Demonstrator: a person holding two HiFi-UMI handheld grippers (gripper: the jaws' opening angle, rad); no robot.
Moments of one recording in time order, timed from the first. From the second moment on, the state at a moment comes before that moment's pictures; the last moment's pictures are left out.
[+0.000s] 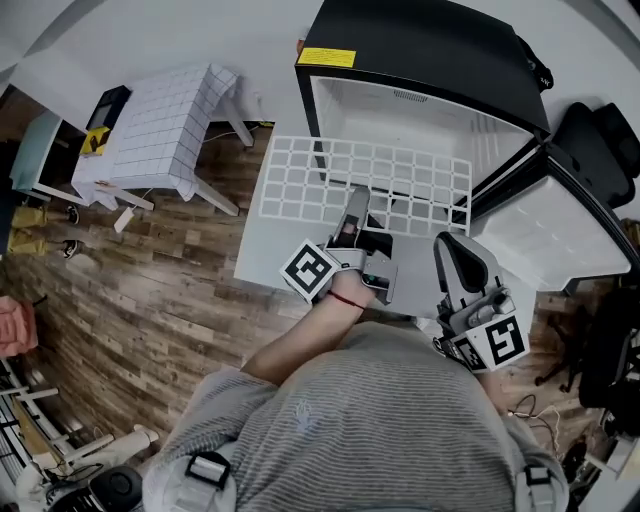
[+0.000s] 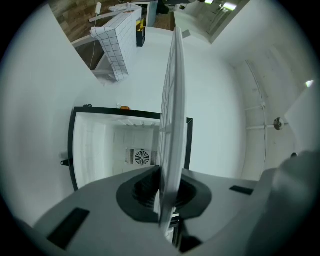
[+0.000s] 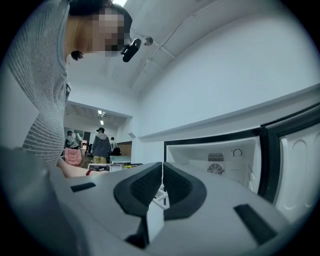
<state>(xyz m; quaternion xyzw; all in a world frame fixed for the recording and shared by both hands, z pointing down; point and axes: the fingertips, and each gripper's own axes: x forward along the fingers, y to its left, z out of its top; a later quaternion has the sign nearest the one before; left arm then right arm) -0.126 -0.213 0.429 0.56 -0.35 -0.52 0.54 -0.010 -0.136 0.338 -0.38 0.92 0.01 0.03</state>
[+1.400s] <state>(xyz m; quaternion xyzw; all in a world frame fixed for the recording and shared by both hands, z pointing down) -0.091 -0.087 0.406 0.52 -0.43 -0.58 0.46 0.045 -0.031 0.328 -0.24 0.97 0.01 0.06</state>
